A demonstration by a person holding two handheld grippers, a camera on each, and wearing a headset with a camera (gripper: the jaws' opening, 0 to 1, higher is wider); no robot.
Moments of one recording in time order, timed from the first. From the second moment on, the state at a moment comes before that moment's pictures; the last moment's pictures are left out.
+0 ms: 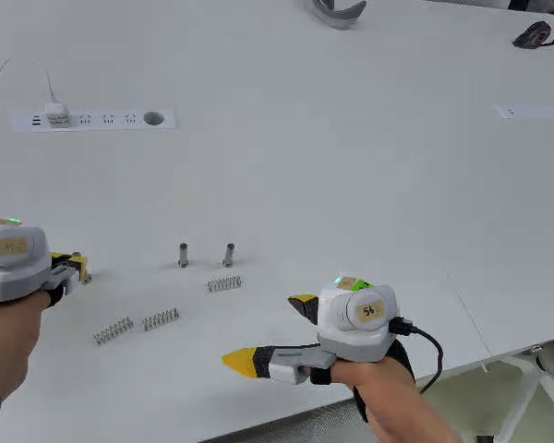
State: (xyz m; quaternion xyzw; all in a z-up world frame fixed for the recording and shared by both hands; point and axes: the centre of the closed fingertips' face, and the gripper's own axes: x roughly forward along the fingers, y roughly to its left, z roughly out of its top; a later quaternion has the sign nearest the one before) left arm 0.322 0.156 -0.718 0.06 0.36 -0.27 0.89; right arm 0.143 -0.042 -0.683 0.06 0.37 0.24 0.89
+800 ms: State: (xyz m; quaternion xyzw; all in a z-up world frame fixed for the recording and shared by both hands) left arm 0.320 0.139 -0.719 0.06 0.35 -0.28 0.89; right arm 0.141 -0.043 -0.686 0.06 0.37 0.24 0.89
